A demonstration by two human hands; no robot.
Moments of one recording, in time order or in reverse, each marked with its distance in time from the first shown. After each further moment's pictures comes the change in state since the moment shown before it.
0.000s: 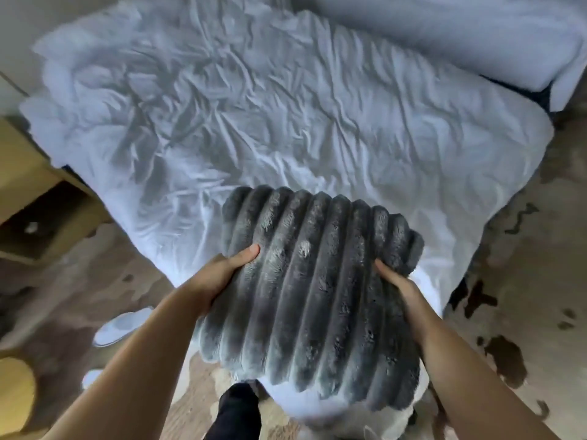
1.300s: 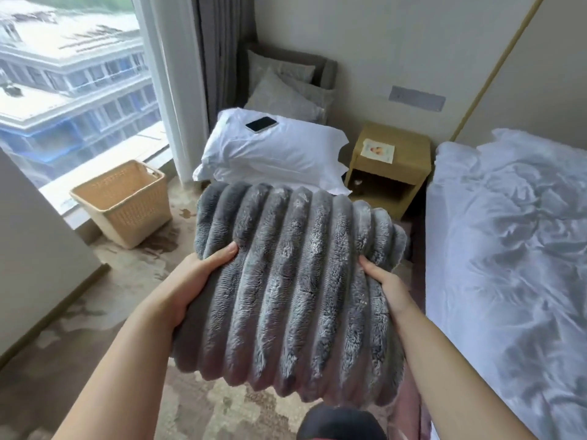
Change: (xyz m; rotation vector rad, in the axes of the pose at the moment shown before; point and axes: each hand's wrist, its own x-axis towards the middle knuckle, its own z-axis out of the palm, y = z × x) left_hand -0.565 -0.494 -0.216 -0.931 0.974 0.413; right_hand -0.266 0.414 0.416 -1.016 -0.973 -0.032
